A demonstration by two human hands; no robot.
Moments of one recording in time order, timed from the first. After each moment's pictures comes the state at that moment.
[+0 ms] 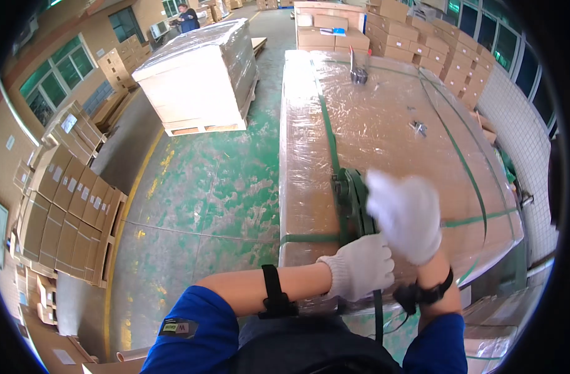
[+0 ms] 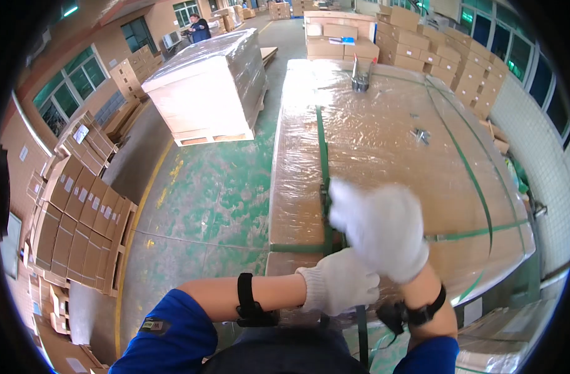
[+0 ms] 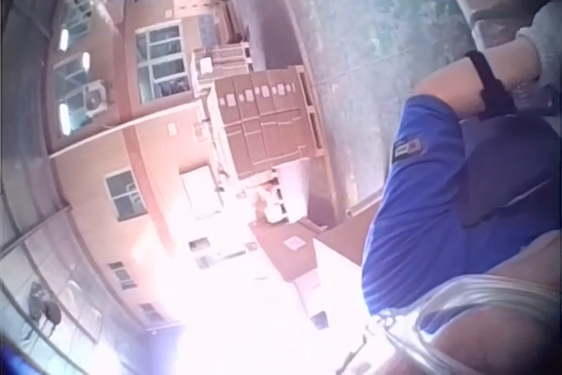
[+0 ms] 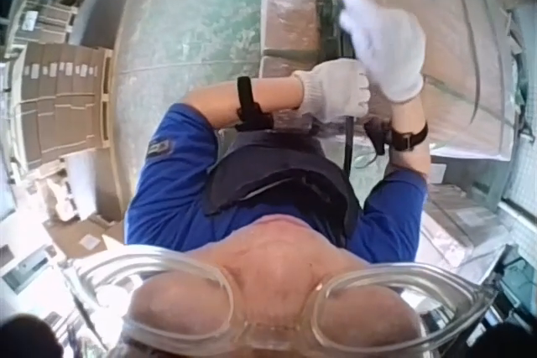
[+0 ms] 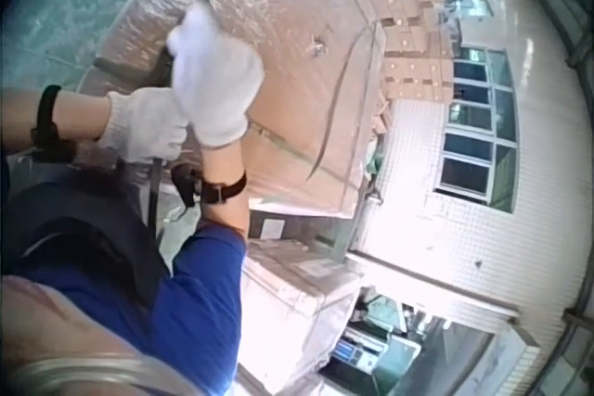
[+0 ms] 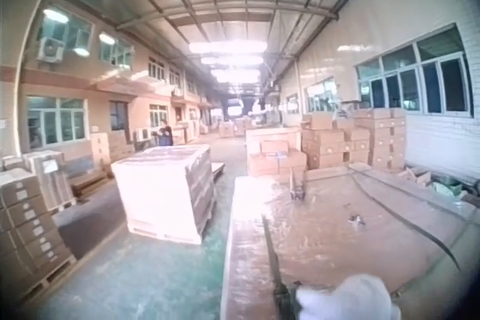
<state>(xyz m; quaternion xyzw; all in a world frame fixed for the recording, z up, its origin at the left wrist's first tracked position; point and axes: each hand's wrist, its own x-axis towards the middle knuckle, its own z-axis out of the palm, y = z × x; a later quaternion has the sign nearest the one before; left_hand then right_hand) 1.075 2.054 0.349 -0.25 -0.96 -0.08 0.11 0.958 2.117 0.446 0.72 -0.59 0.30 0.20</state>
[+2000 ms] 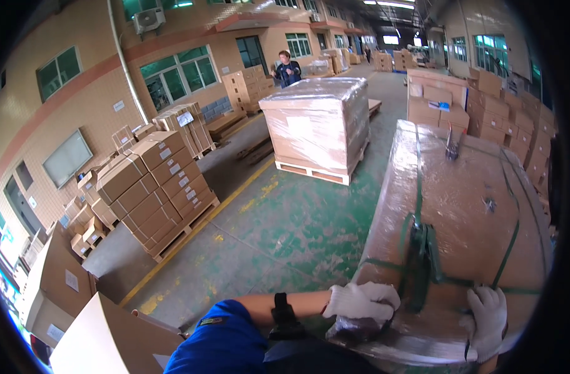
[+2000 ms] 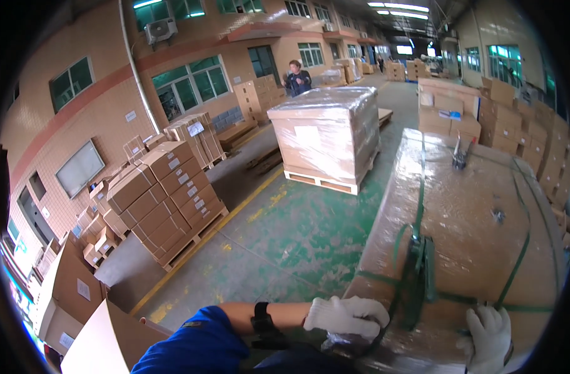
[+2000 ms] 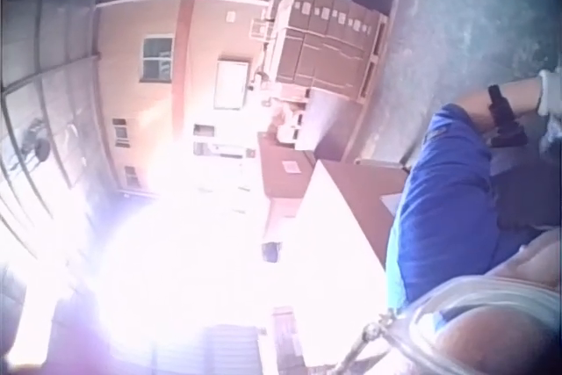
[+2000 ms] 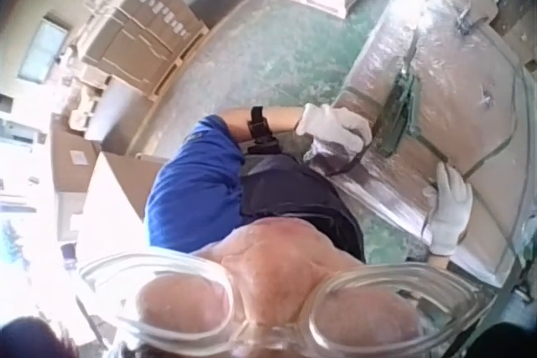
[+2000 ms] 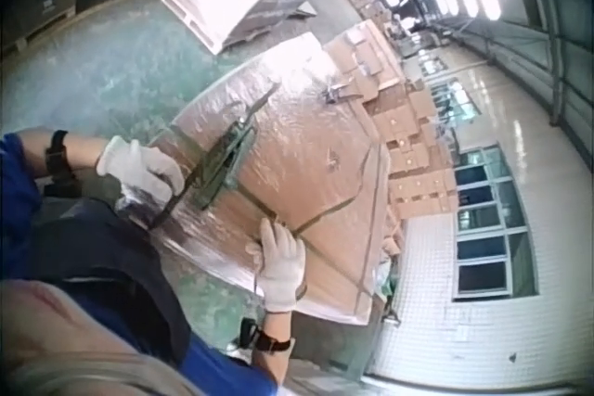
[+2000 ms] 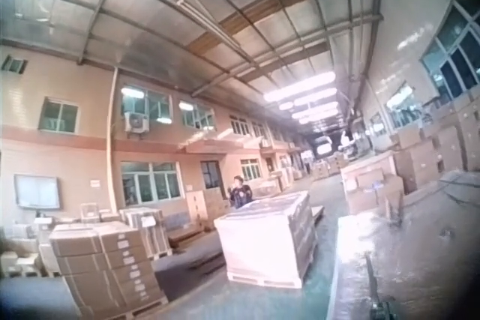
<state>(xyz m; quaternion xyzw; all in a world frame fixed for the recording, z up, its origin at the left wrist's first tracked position) 1.204 2.046 0.339 0.09 -0.82 -0.56 0.04 0.905 2.285 0.421 0.75 -0.62 0.12 0.20</state>
